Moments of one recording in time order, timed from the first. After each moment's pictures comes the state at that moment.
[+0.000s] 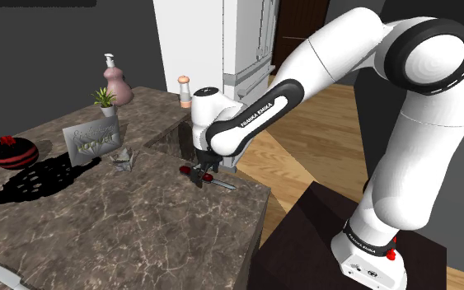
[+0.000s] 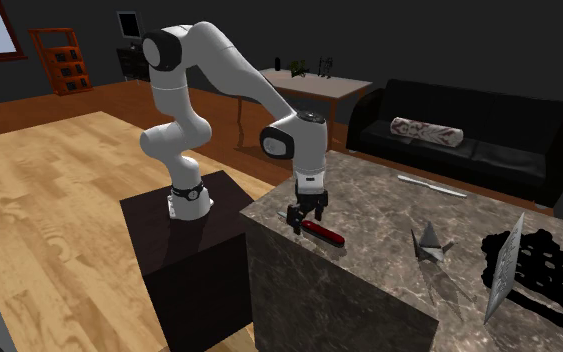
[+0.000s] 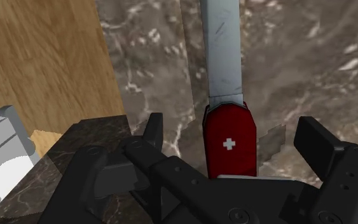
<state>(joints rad) 0.12 0.11 0.29 -2.24 -0.08 2.38 0.30</state>
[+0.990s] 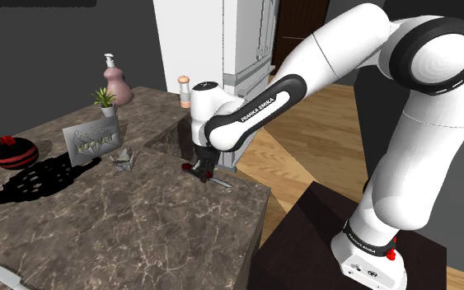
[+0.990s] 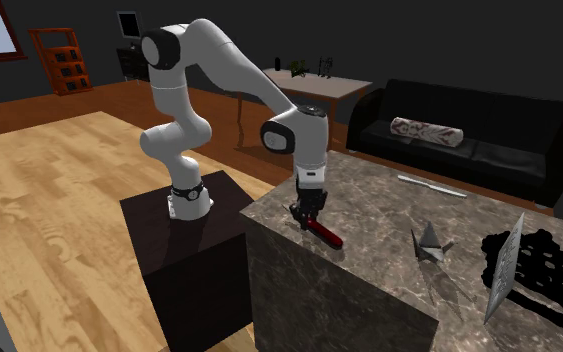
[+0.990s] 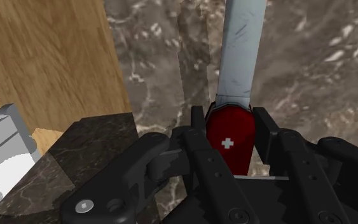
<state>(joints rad) 0.11 0.09 0.29 -2.22 -0.06 2.34 0.30</state>
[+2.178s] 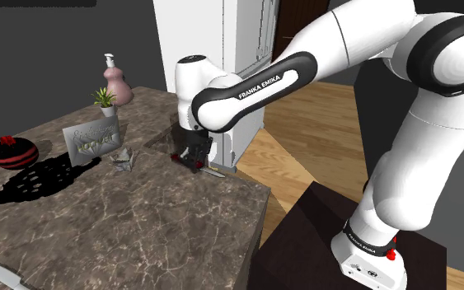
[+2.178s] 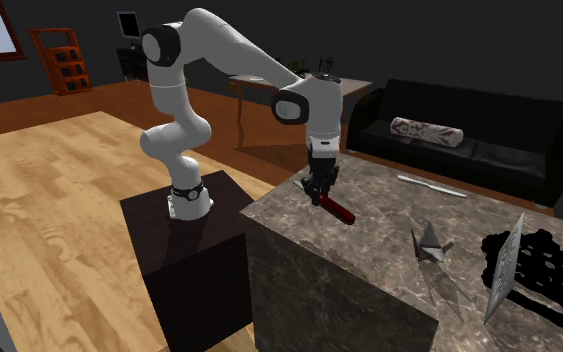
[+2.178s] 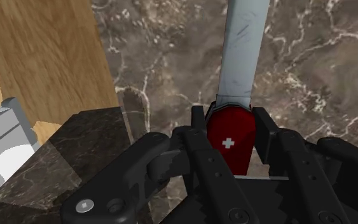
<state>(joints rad) 0.15 0.04 0.33 -2.08 -0.04 2.15 0.34</state>
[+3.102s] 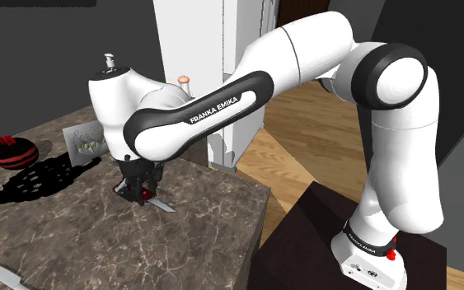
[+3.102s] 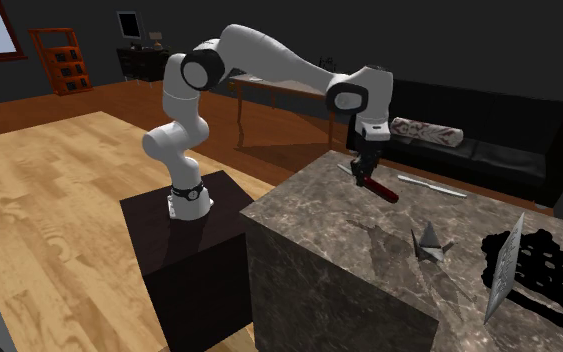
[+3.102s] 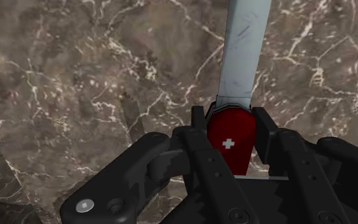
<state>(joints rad) 0.37 0.38 0.41 -1.63 -0.20 2.01 0.68</state>
